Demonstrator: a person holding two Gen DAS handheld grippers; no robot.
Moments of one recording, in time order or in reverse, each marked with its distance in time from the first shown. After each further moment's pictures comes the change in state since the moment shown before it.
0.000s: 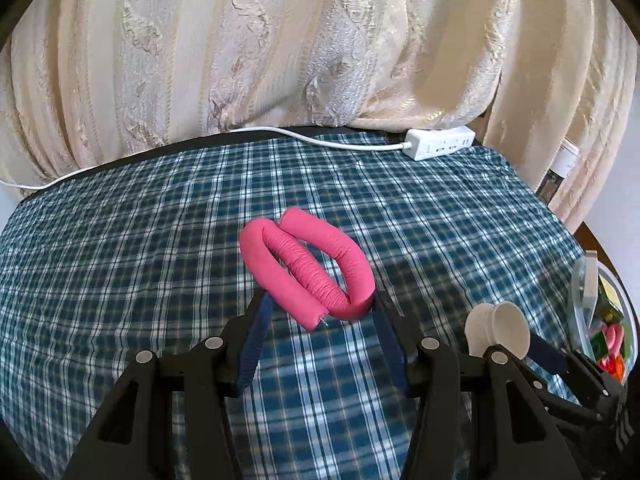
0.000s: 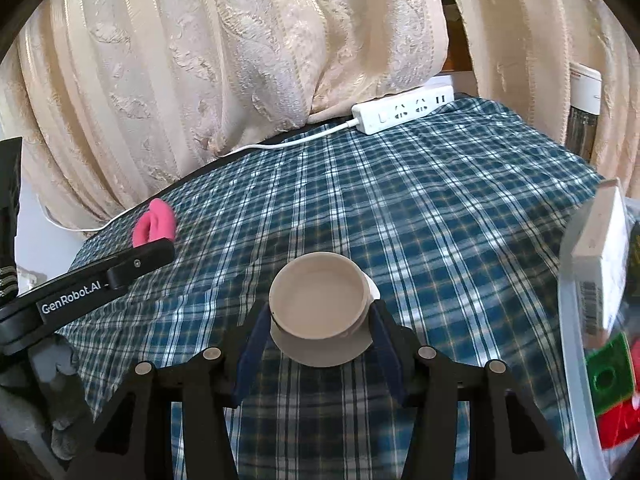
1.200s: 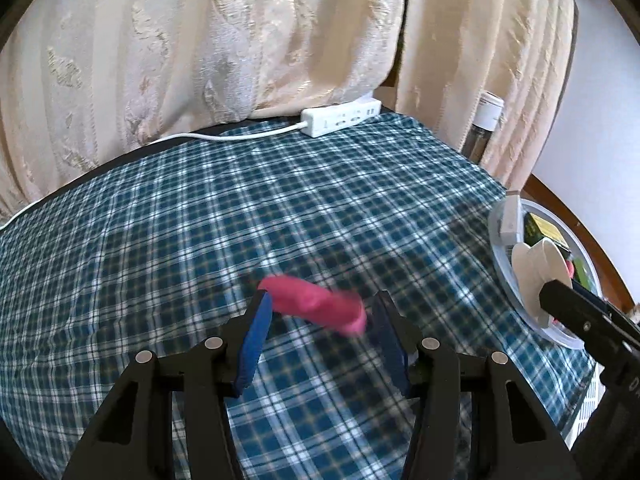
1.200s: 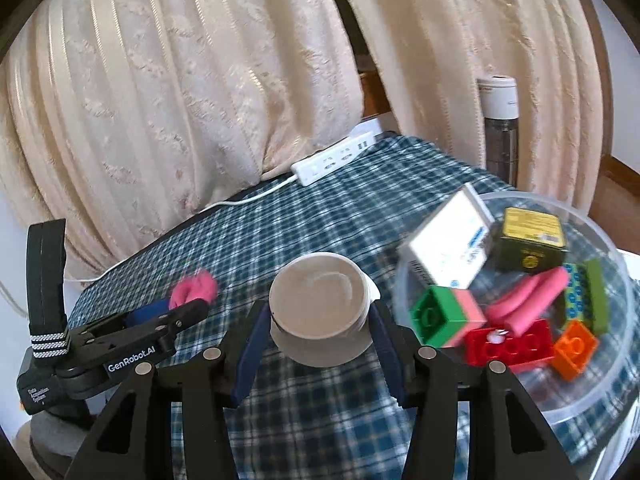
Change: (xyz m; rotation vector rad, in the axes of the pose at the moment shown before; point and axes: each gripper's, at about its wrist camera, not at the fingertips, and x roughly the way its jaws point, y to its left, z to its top) left arm -0.026 -0.073 -0.025 0.173 0.023 -0.168; right arm -0.111 -0.050 -0.012 0.133 -0.159 -0.085
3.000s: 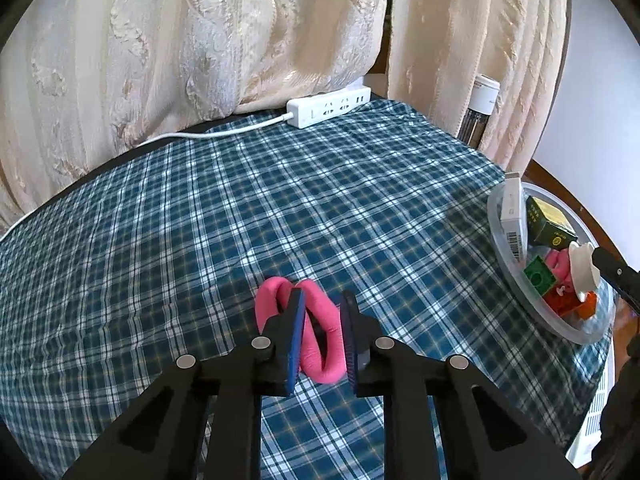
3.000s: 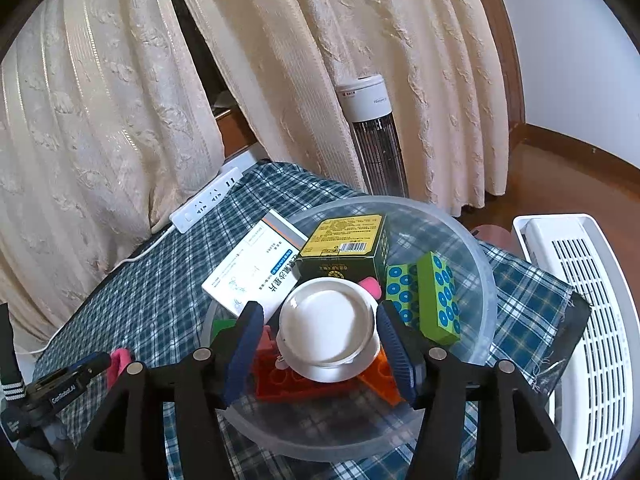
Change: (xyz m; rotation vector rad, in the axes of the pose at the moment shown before) left arm 0.016 -0.017 -0.001 0.039 0.025 0.016; right arm -0.029 -0.110 0.004 0.201 -0.083 -0.241
